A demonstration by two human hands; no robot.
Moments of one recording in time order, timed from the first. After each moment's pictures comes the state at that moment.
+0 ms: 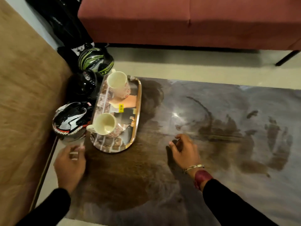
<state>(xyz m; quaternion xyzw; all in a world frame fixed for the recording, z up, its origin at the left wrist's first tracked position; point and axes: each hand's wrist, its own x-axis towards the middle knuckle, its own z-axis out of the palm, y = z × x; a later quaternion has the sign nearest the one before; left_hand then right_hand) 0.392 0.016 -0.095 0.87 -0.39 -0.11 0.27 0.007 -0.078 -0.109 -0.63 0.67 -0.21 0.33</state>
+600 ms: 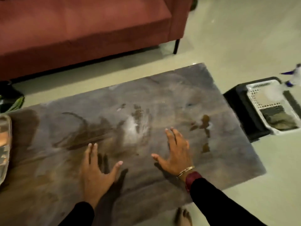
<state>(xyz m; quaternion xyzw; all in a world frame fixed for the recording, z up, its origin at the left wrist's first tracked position) -0.122 0.008 -0.069 0.71 -0.66 -0.17 0.18 -0.418 0.030 -0.078 -0.61 0.75 -0.15 0.19</state>
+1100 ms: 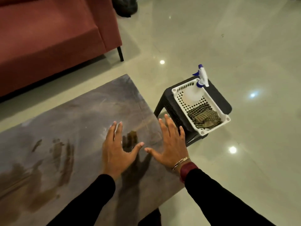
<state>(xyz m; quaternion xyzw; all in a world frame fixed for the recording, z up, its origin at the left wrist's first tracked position) -0.527 -0.037 -0.061 0.53 -0.81 -0.20 0.17 -0.723 0.056 -0.053 -0.56 0.81 -0.15 0.12</state>
